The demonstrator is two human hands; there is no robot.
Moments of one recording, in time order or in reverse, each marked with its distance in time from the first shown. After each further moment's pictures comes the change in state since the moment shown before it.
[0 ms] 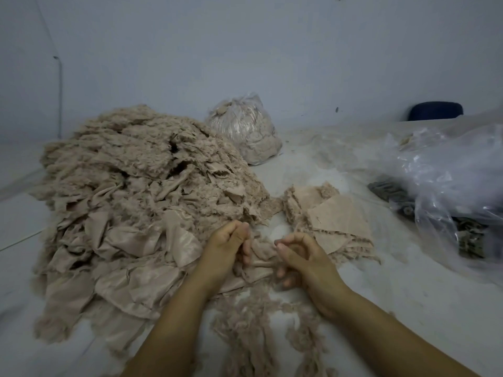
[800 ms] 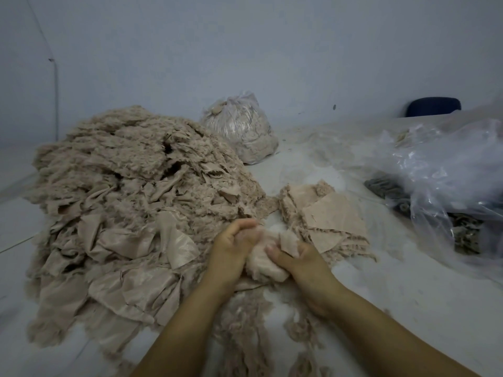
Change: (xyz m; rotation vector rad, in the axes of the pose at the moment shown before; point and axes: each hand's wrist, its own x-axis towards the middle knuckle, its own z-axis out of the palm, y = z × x) left_hand -0.005 0.003 0.026 -0.079 0.098 0.025; right_hand -0.005 -0.007 0.008 -0.031 0.003 -0.022
